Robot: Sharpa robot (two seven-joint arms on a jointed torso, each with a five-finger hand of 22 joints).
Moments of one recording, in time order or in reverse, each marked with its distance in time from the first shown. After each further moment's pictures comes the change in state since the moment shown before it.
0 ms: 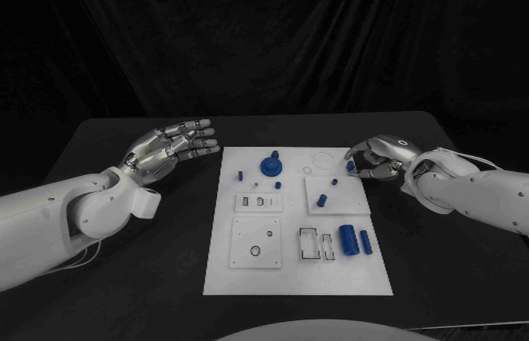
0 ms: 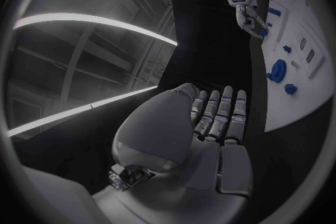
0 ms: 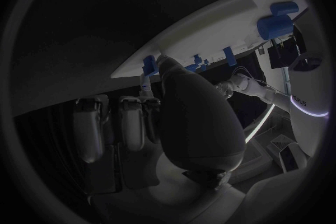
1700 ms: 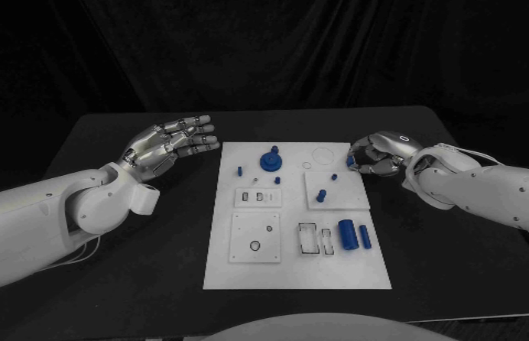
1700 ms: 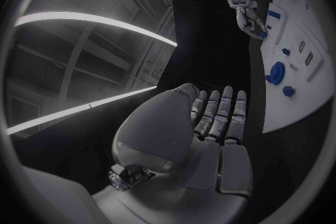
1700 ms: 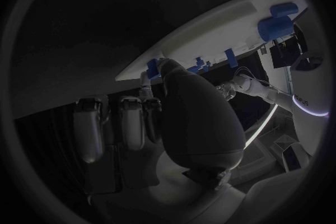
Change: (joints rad) left arm 0.000 -0.003 0.000 0.003 0.000 0.014 -0.013; left_hand 0.000 0.000 0.005 0.000 0.004 0.000 0.000 0.000 0.001 0.000 0.000 0.000 0.000 0.000 0.000 0.004 0.000 0.000 -0.007 0.000 -0.004 -0.001; right arm -0.002 -0.003 0.000 0.000 -0.002 0.012 -0.023; right_hand -0.040 0.016 0.006 0.000 0.186 -0.032 0.011 0.154 0.080 0.000 0.000 0.000 0.000 0.000 0.000 0.000 0.000 0.000 0.000 0.000 0.000 0.000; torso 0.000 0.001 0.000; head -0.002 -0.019
